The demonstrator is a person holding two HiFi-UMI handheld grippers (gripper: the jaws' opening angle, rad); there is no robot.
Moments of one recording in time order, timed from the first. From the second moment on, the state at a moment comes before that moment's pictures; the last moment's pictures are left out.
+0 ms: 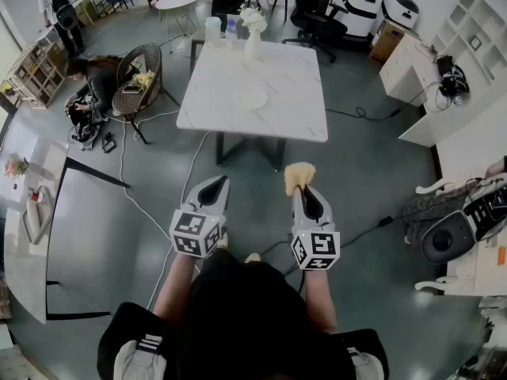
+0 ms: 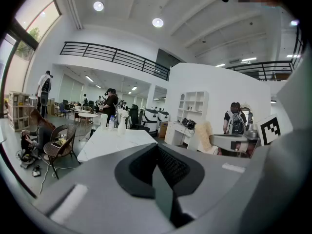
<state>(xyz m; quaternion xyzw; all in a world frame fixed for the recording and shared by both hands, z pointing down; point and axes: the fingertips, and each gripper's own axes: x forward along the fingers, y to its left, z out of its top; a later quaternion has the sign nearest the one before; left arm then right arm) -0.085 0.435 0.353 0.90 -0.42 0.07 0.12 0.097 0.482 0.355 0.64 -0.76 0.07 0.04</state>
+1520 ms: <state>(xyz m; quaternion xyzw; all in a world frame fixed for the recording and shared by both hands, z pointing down) -0.058 0.326 0.361 0.89 -0.42 0.10 0.14 0.115 0.373 0.369 0.64 -0.76 0.09 0.04</state>
